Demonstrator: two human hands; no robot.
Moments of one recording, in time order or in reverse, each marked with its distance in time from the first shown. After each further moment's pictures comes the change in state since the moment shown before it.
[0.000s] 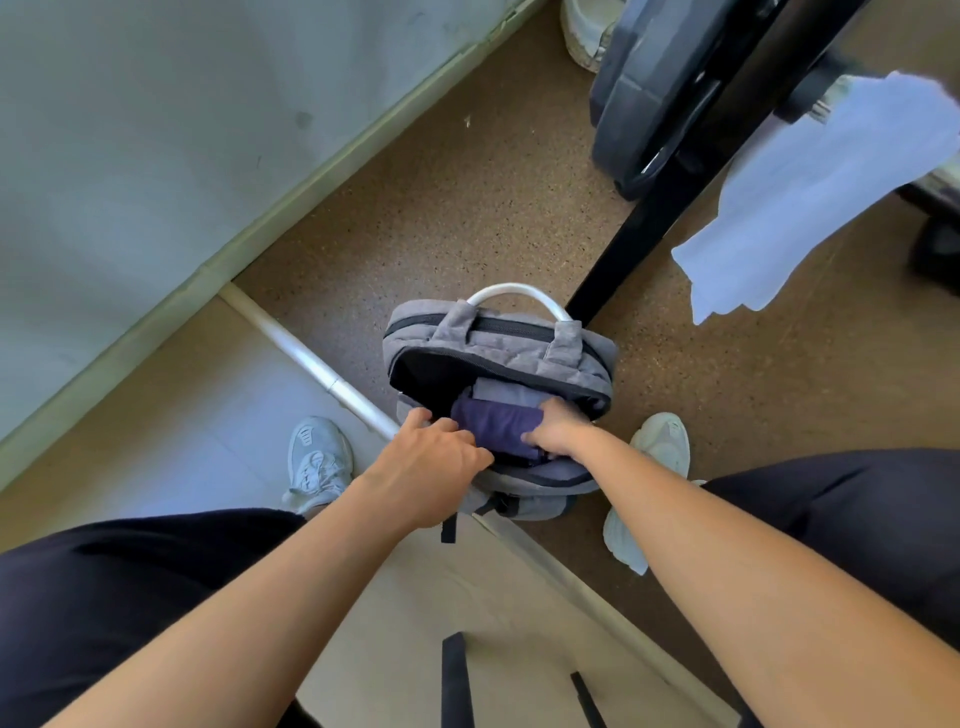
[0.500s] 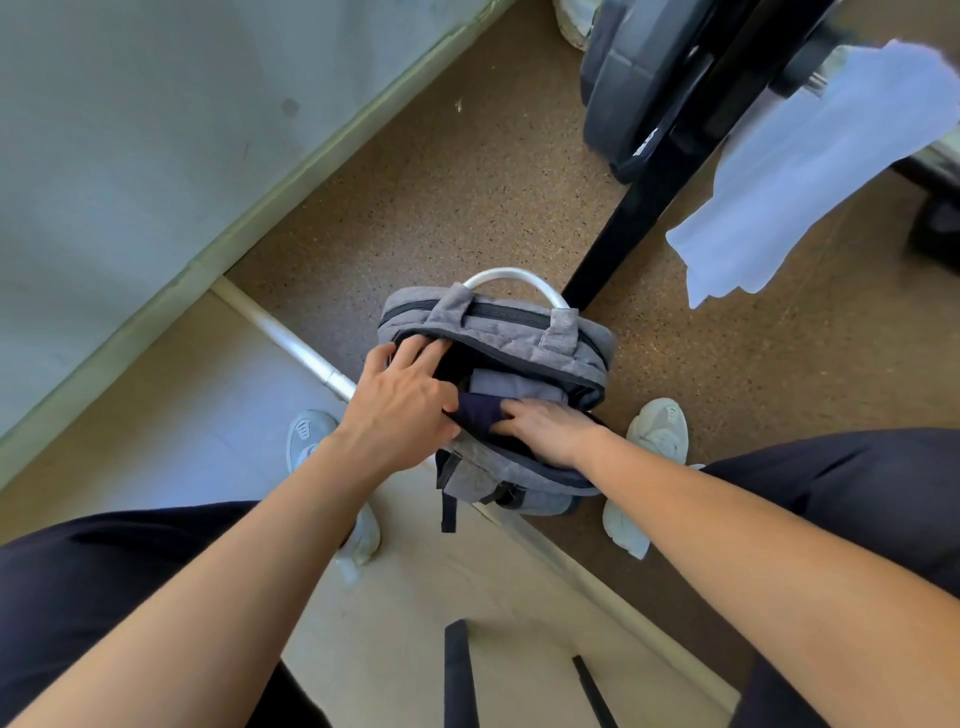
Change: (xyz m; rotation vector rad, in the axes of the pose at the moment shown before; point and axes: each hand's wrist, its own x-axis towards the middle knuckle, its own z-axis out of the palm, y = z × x) left_hand 0.010 -0.035 -0.015 -0.133 0.236 -0.204; right_hand -0.019 0.000 0.001 -0.798 -0.020 -0.647
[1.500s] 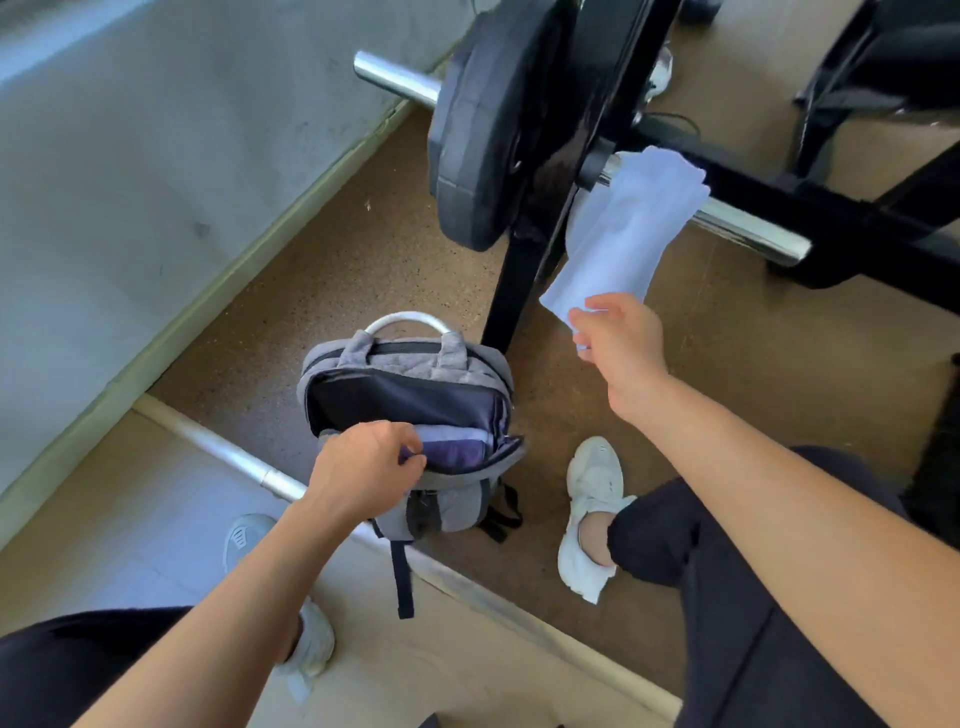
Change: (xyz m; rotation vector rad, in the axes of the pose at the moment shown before) left_hand 0.040 0.048 -0.025 -0.231 -0.131 -0.141; right_hand -0.151 0.069 -0.147 1.399 1.089 0.743
